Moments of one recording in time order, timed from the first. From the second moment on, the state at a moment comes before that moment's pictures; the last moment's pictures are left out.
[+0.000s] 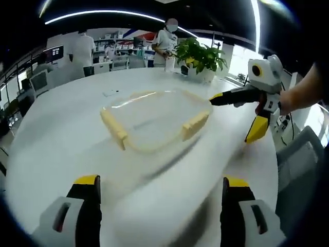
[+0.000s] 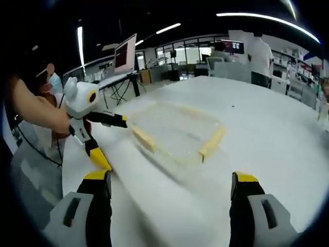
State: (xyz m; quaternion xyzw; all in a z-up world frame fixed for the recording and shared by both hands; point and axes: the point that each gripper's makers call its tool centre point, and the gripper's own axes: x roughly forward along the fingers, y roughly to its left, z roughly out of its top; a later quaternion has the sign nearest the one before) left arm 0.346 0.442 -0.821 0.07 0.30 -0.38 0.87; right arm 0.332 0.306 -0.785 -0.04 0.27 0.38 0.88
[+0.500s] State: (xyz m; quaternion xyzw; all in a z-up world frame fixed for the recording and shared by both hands) left arm 0.328 0.479 -0.803 0.03 0.30 -0.34 0.89; right arm 0.313 0.283 -0.768 -0.02 0.26 0.35 0.90
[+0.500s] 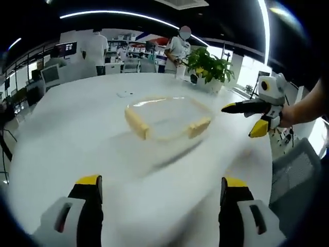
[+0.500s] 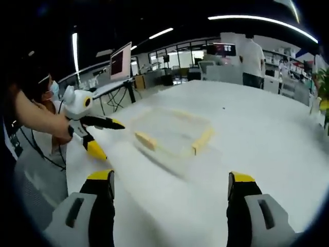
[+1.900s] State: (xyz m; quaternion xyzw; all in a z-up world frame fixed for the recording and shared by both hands) left arm 0.228 0.528 -0.788 -0.04 0.31 -0.30 0.90; right arm 0.225 0.232 -0.739 0.07 0.26 0.28 0.92
